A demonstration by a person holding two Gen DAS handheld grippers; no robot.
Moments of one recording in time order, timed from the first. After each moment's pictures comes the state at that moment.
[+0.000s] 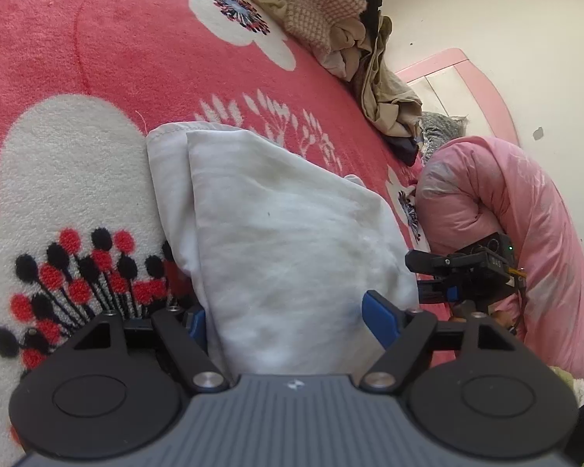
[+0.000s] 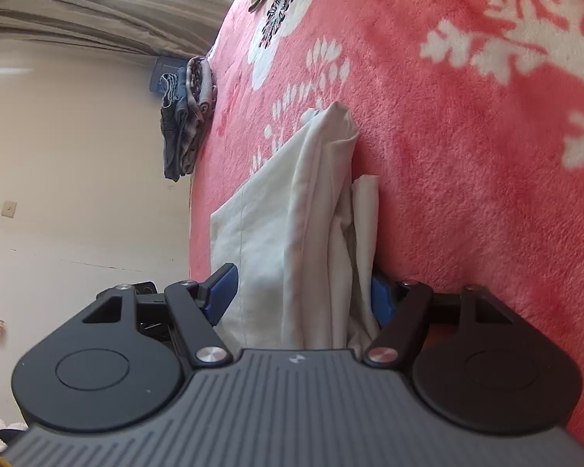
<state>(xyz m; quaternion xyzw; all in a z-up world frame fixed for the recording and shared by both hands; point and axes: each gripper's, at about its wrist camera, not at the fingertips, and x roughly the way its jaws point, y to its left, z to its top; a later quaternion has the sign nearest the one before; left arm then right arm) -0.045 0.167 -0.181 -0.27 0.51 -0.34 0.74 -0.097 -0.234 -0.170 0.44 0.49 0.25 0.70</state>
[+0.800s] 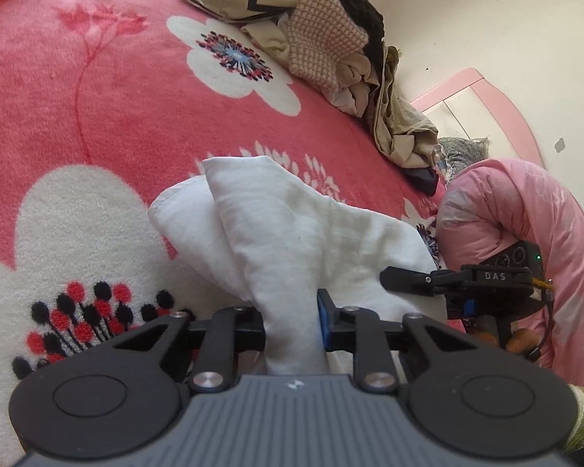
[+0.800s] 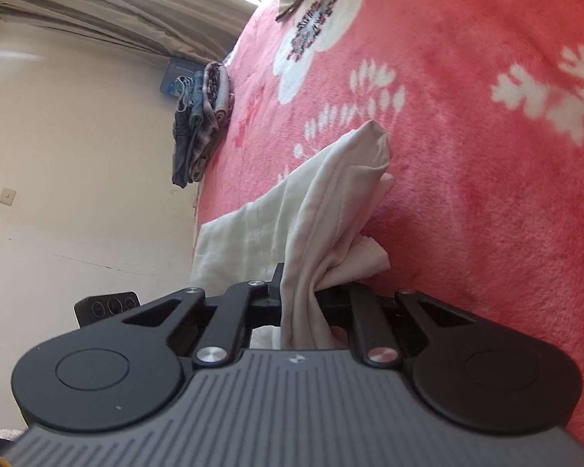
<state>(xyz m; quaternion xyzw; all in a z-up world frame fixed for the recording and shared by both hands) -0.053 0.158 -0.139 -0.24 0.47 -0.29 0.80 -0.084 -0.220 -0.142 0.42 0.47 0.26 0.73</state>
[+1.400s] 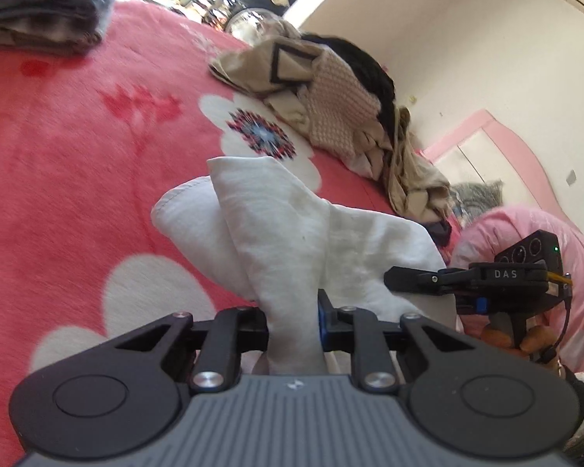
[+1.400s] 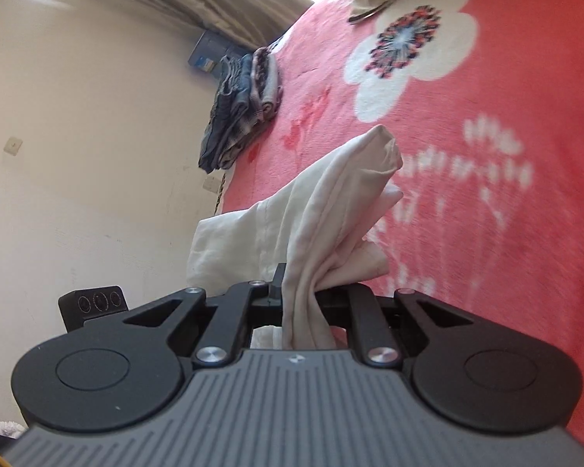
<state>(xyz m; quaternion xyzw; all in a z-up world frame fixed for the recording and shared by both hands) -0.051 0.213 -0.087 -0.24 0.41 -0.23 0.85 -0.033 -0.160 -0.082 0.34 0.46 0.31 0.76</state>
